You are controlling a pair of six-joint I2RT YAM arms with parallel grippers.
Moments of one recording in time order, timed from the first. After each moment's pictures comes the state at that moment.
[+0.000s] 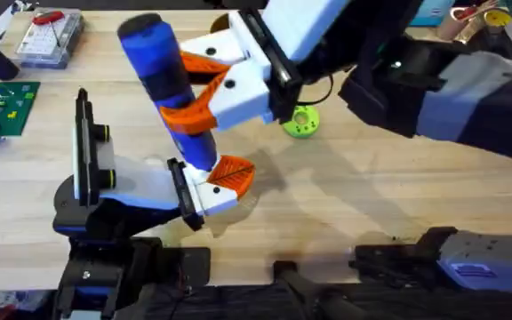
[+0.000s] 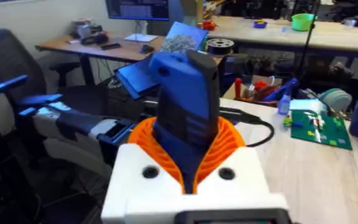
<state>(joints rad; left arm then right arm) -0.04 0.02 0.01 -0.11 1.14 -0.07 0.71 1.46 1.01 0.51 -1.24 0.05</state>
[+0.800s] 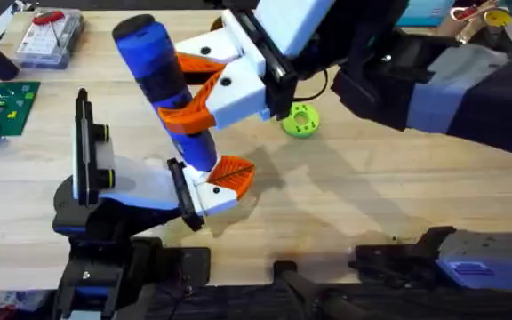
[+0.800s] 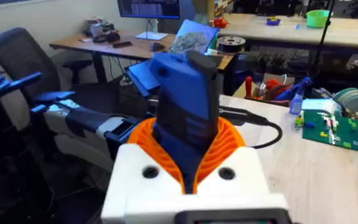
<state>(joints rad) -0.04 0.02 0.01 -0.11 1.14 -0.07 0.71 1.50 1.05 0.51 -1.29 0.07</state>
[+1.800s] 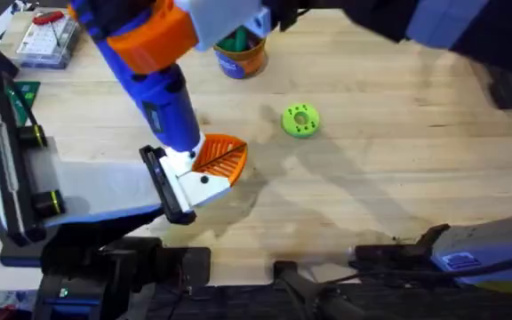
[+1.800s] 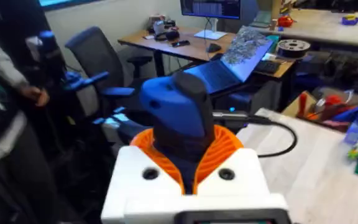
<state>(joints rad) -0.03 0.00 0.11 -0.03 1.05 -0.08 0.70 1.65 1.53 0.32 -1.55 0.25</state>
